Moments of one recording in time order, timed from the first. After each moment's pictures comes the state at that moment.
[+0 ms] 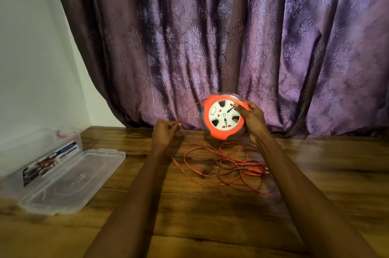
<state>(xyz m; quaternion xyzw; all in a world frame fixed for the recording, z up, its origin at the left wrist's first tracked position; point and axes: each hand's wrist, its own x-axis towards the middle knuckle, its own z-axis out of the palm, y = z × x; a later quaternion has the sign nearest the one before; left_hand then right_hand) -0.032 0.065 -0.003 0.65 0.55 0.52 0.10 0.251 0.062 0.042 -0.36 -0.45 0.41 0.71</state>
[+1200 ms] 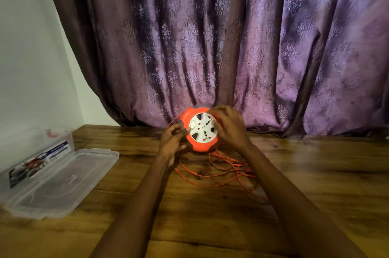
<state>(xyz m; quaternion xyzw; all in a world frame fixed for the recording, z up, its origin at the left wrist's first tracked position) 0.022 0.047 -0.019 0.43 0.38 0.64 0.52 0.235 0.071 0.010 -0.40 -0.78 -0.14 0.46</state>
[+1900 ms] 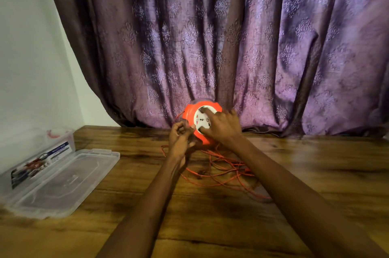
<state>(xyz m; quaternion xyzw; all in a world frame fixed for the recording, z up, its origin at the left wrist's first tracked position) 0.046 0.042 -0.020 0.41 0.34 0.70 0.48 0.192 0.043 0.040 -0.56 -0.75 -0.27 0.24</state>
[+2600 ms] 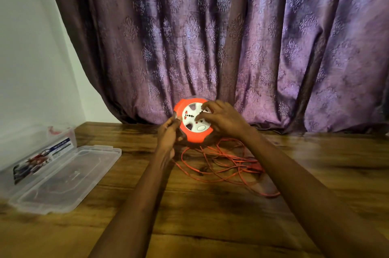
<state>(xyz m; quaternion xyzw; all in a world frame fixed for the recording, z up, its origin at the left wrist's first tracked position) 0.009 0.053 -0.012 0.39 0.38 0.69 0.48 0.214 0.066 0.045 -0.32 -0.87 -0.29 0.24</state>
